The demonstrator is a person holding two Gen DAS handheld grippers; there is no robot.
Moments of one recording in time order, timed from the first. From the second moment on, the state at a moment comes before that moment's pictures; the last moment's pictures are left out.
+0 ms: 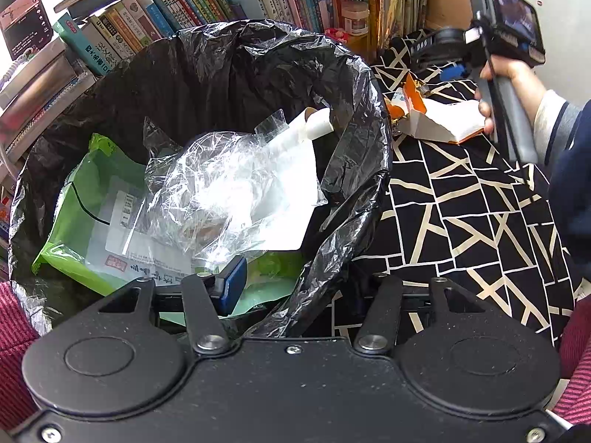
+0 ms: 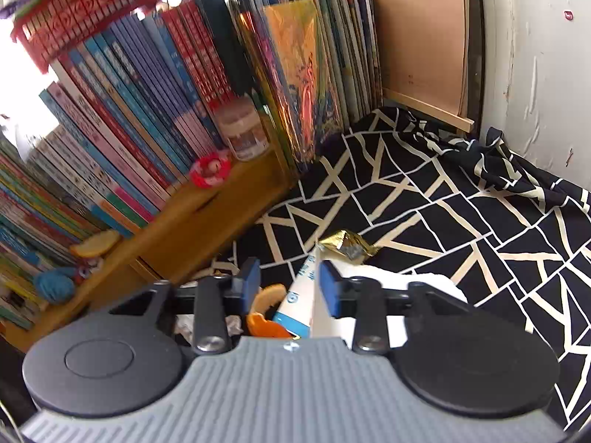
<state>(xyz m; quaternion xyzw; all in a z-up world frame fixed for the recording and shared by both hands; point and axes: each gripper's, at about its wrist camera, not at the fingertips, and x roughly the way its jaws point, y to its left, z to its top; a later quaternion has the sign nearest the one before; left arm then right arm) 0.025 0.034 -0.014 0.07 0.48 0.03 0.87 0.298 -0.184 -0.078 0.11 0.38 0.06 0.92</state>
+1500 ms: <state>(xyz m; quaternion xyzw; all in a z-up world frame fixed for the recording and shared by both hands) 0.024 0.036 -0.013 0.07 0.48 0.02 0.87 0.279 -0.237 -0.157 0.16 0.56 -0.08 0.81</state>
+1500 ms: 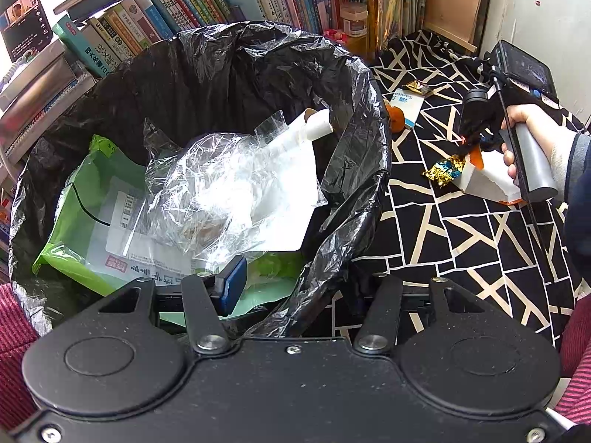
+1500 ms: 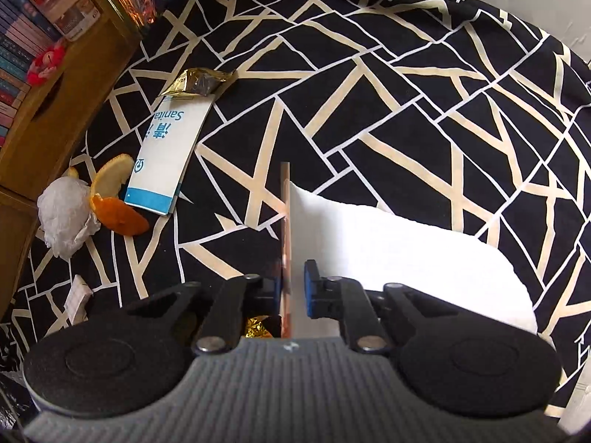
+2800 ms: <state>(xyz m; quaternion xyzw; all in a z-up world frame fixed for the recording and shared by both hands) 0.024 0.036 -0.012 0.07 0.48 0.02 0.88 0.190 -0.063 0.094 0.38 0.36 0.59 0.61</state>
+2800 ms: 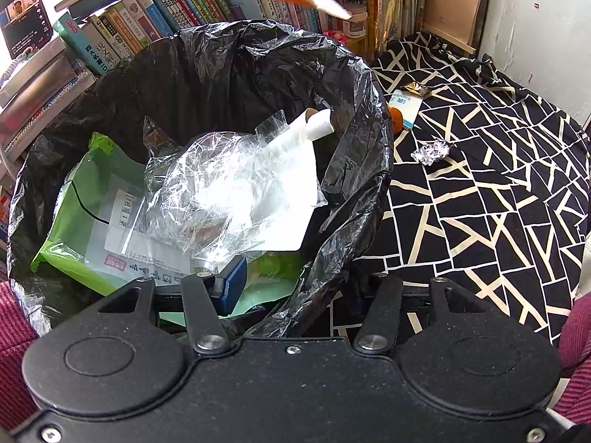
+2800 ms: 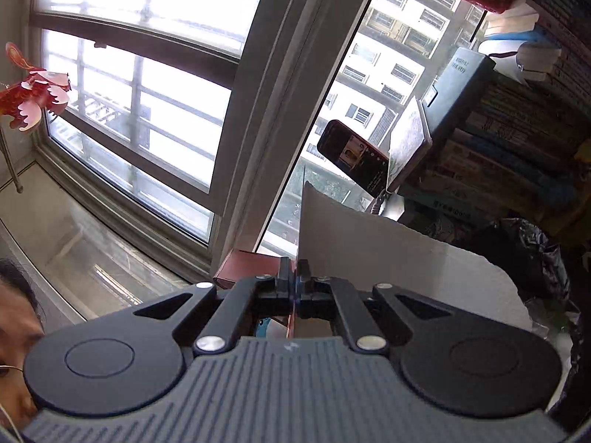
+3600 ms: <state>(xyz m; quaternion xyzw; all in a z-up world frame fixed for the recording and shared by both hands) 0.023 0.036 -0.012 0.06 0.48 0.02 0.88 0.190 -0.086 0.068 0.29 0.38 0.51 0.72</state>
